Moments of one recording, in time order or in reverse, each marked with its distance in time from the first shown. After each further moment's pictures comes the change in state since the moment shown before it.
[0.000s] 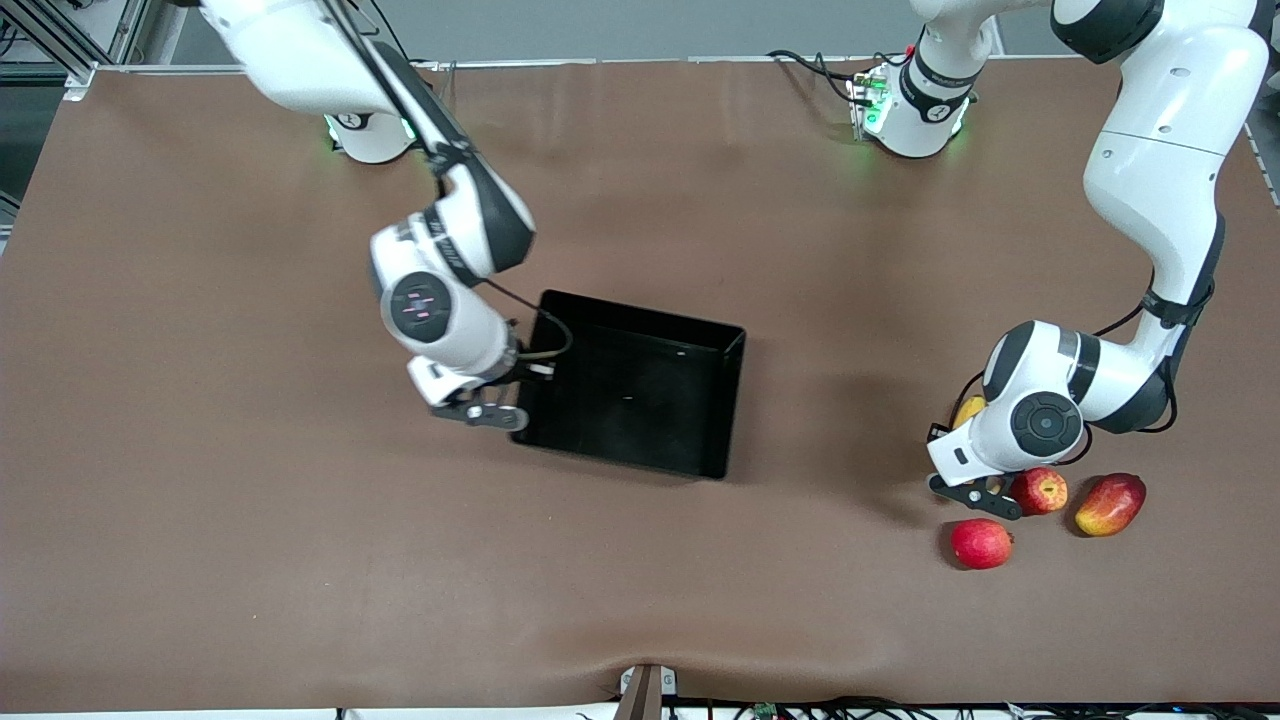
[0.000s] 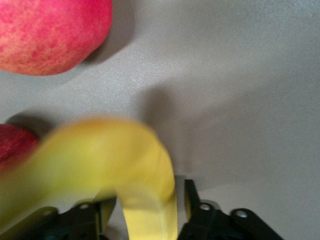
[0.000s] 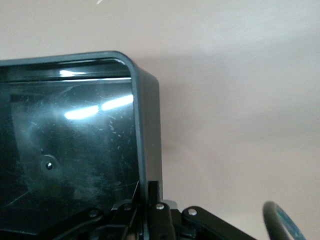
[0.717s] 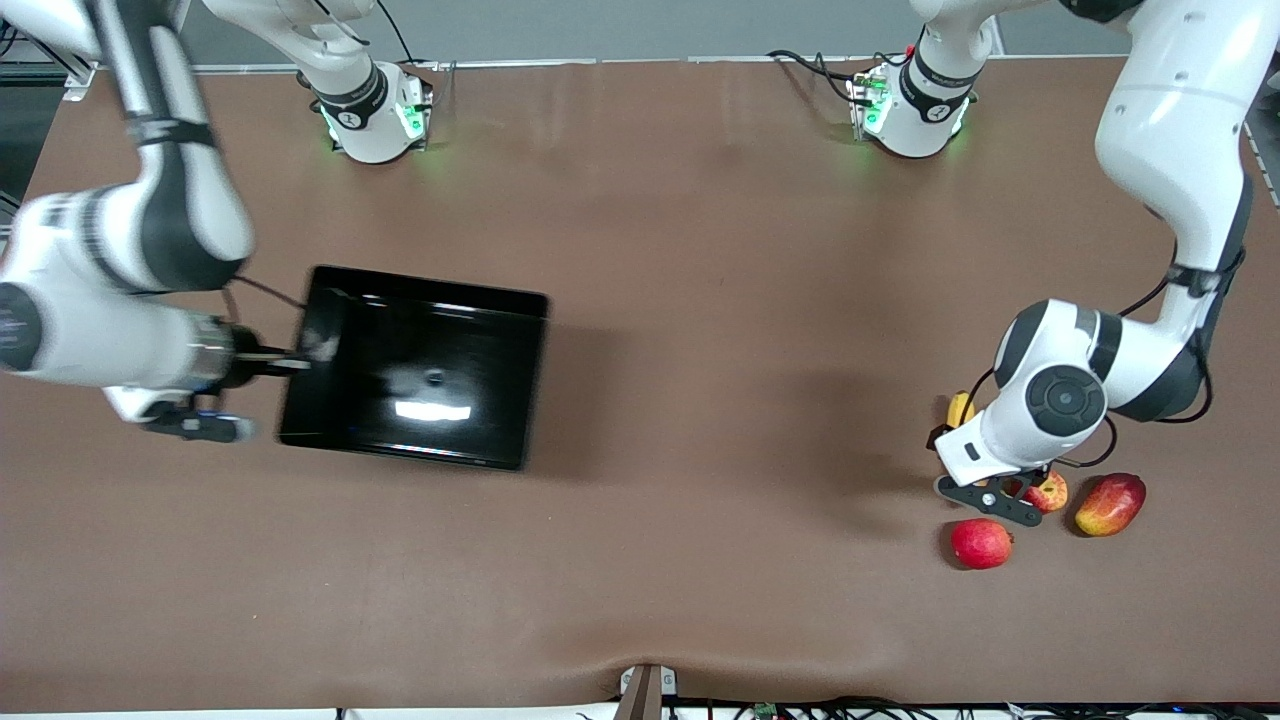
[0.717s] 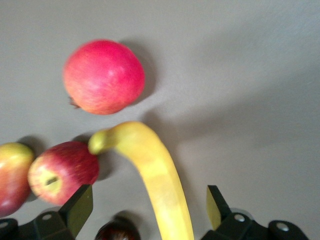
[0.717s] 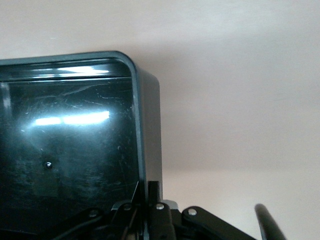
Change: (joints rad) left arm -0.003 -0.132 -0.057 0.031 0.002 -0.048 -0.001; right arm -0.472 -0.175 -0.009 -0.010 -0.019 -0.331 -0.524
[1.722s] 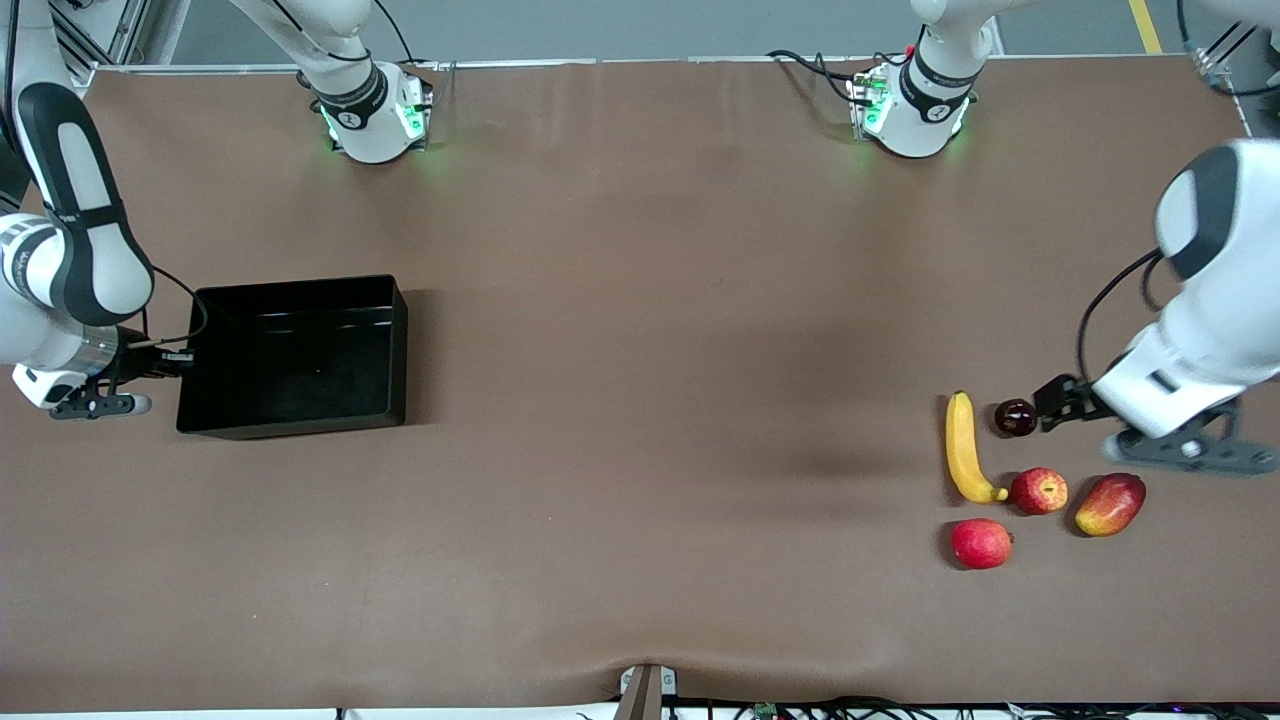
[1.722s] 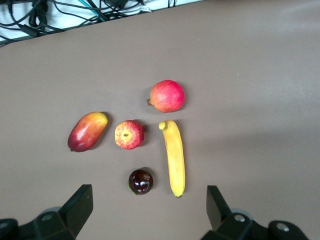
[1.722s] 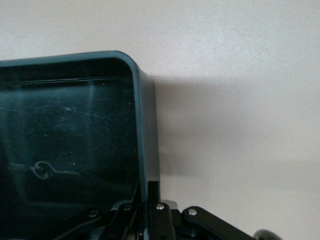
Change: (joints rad) left arm 0.075 -0.331 -0.002 0.105 -0.319 -0.230 -0.021; right arm -0.359 0.100 0.002 -0.327 -0.080 0.542 -0.543
